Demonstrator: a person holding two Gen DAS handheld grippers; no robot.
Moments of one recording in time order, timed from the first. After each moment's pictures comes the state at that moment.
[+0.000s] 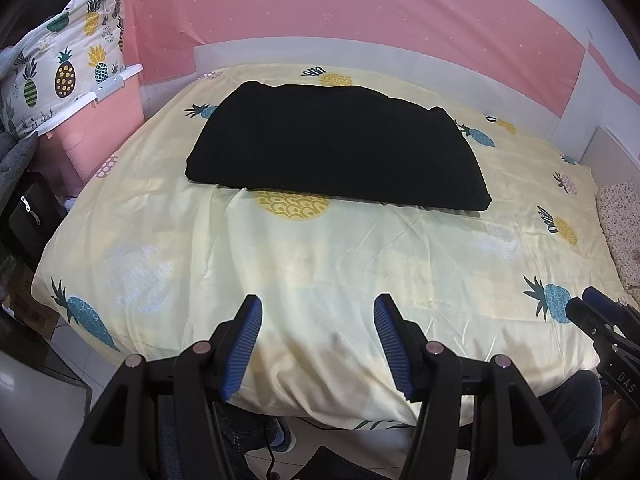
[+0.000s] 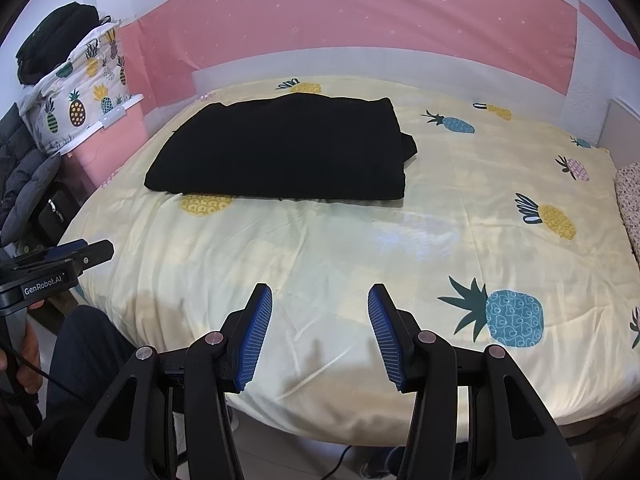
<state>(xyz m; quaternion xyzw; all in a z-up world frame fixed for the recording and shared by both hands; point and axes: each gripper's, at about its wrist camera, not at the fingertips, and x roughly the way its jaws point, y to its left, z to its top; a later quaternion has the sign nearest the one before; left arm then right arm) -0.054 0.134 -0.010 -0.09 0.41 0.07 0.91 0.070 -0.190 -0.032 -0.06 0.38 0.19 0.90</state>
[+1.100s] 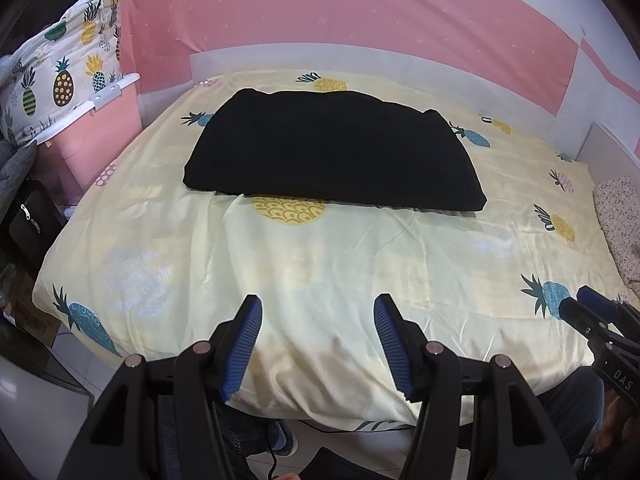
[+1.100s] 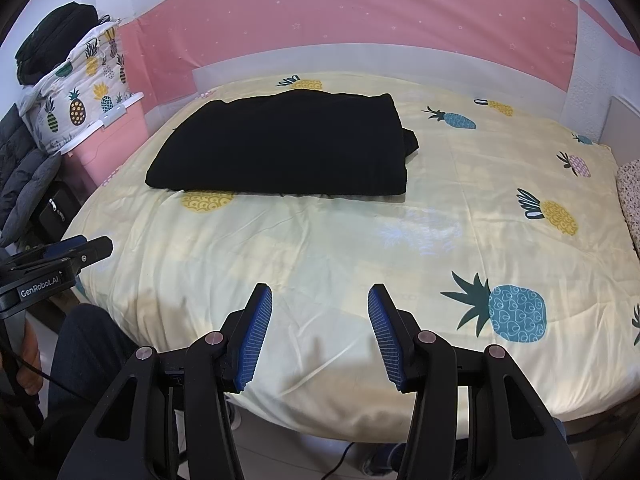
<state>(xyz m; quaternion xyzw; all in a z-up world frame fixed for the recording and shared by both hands) -0.058 0.125 -0.006 -0.08 0.40 0.07 0.91 0.070 -0.190 -0.036 -0.06 0.38 0.19 0.90</state>
